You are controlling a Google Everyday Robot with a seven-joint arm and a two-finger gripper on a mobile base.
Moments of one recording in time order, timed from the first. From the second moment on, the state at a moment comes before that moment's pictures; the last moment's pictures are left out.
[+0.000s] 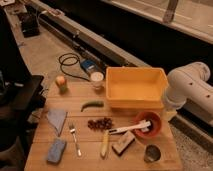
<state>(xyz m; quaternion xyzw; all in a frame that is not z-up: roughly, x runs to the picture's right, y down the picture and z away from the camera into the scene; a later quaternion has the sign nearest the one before) 0.292 0.107 0.682 -0.28 0.02 0.03 0.96</state>
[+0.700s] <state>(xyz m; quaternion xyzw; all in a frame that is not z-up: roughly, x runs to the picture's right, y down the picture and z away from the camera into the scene) 0.254 0.081 0.655 -0.25 -0.01 -0.11 0.96</state>
